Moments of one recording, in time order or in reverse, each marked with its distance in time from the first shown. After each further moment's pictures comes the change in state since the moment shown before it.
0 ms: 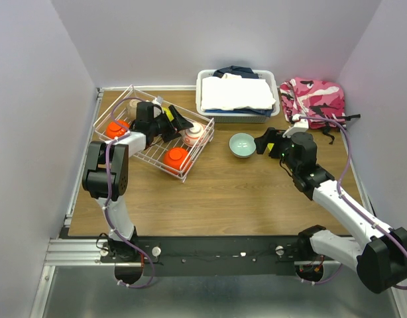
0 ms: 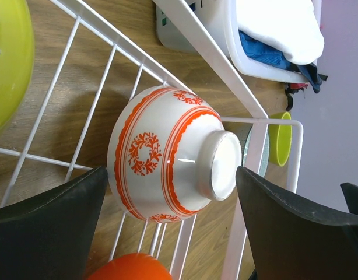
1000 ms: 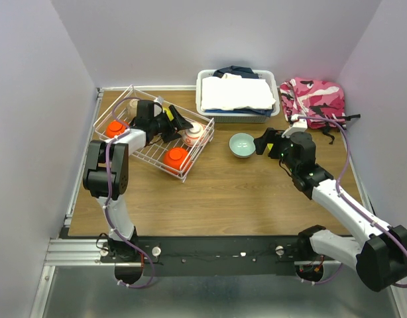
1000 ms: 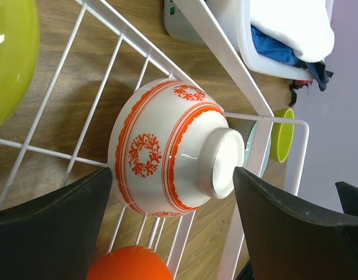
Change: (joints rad) left arm 0.000 0.018 0.050 -0.104 0.011 0.004; right arm 0.000 0.015 0.000 0.000 -0.006 -0.001
